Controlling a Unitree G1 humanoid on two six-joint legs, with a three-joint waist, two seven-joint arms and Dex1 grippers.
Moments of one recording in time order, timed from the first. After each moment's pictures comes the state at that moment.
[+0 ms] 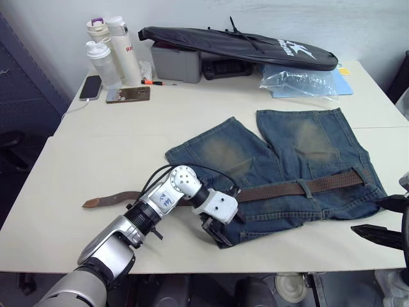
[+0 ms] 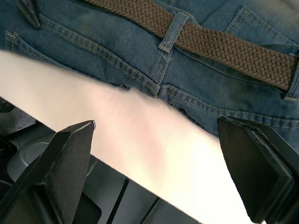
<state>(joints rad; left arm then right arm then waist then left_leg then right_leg) -0.77 0.32 -0.66 0.41 -0.02 -0.22 -1.36 0.29 -1.26 -1.08 -0.87 0.65 1.61 1.14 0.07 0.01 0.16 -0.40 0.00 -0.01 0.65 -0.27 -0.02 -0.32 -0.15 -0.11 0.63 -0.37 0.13</state>
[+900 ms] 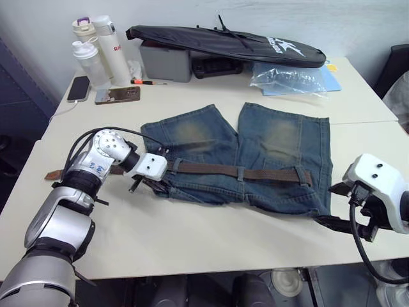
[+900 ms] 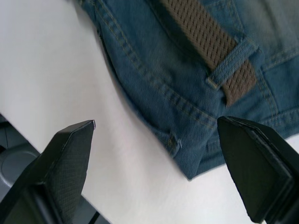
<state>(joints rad) -0.96 0.69 -0.48 0.87 -0.06 -0.44 -1.50 0.03 -1.24 -0.56 -0.78 0.68 1.29 0.93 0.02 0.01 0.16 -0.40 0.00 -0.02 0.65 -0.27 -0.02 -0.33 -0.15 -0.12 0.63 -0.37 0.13</state>
